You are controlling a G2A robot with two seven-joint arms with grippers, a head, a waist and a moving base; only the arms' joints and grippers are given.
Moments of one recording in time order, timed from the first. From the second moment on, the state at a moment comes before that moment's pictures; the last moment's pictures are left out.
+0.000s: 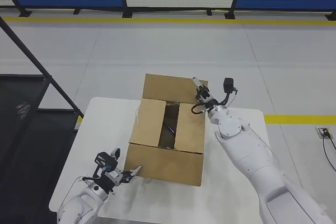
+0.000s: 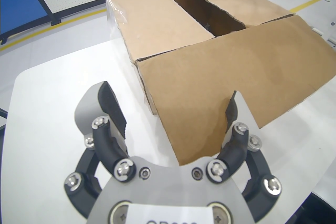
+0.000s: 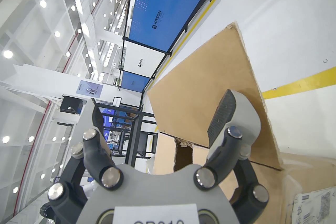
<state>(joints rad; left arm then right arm) 1.40 -1.18 -1.47 -1.65 1.36 -0.45 0.07 -0.22 -1.53 0.81 -0.35 0.24 -0.39 0.06</state>
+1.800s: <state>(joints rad) 1.09 -1.22 -1.38 -1.33 1.31 -0.14 0.06 -0.32 -1.47 1.04 -0.28 0.35 -0.54 0.40</state>
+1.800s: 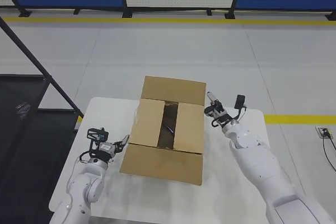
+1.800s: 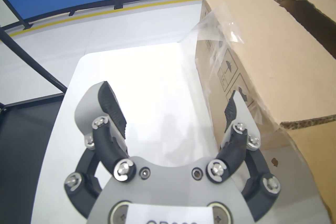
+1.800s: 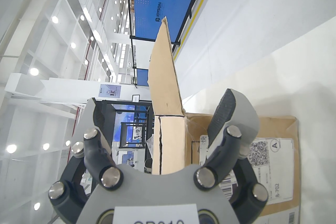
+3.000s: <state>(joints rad) 1.24 -1.20 -1.49 -1.43 1.30 -0.22 0.15 -0.46 -1.42 1.10 -0.46 0.27 -0.56 0.66</state>
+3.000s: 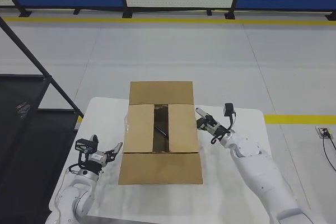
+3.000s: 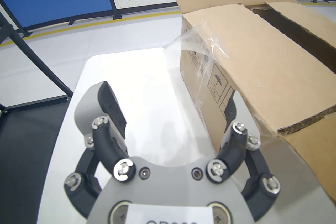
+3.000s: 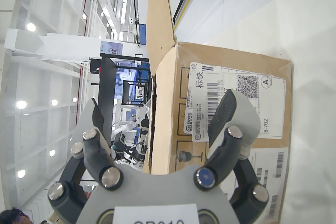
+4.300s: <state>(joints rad) 1.43 -1.18 -1.62 -1.52 1.17 -0.29 0.23 -0.71 -1.35 1.22 -1.01 0.29 -0.47 0.64</state>
